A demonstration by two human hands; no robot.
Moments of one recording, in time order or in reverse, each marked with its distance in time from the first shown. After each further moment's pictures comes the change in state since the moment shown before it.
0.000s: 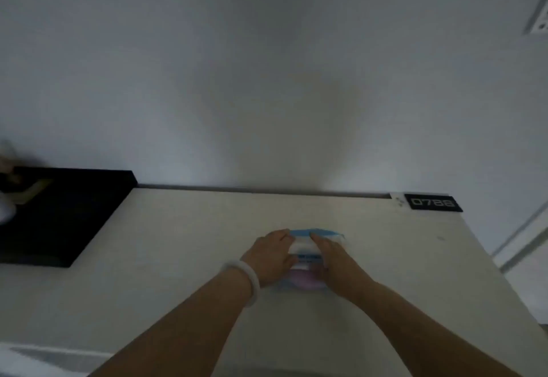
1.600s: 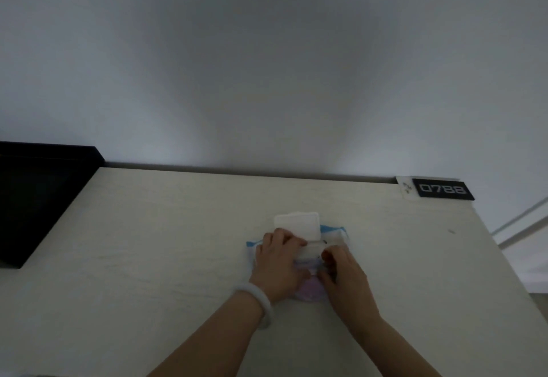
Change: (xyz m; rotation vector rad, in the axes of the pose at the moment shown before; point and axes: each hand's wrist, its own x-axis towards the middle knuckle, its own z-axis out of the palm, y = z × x) left_hand 0.044 -0.002 0.062 -0.160 0.216 -0.069; right_hand -0.010 0.011 0.029 0.149 0.299 0.229
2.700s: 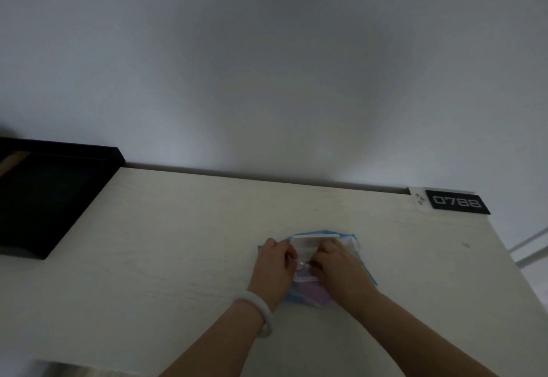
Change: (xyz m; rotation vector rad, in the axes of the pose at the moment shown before) left_hand -0.012 -0.015 -0.005 -0.296 0.233 -0.130; right_hand 0.043 -0.014 0.008 -0.408 -0.178 -0.418
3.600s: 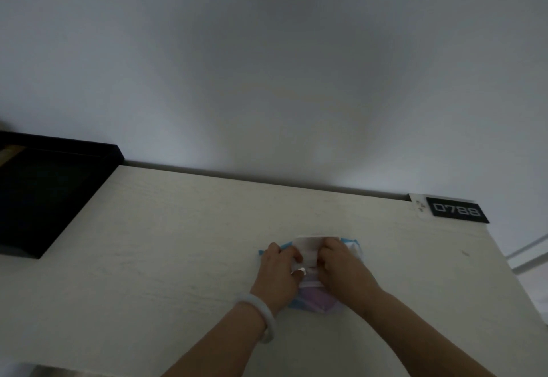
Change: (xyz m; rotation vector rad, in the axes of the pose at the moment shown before) left_hand 0.001 -0.002 0.002 0.031 -0.152 0.005; right_hand 0.010 0.000 -0.009 0.046 -0.070 0.056
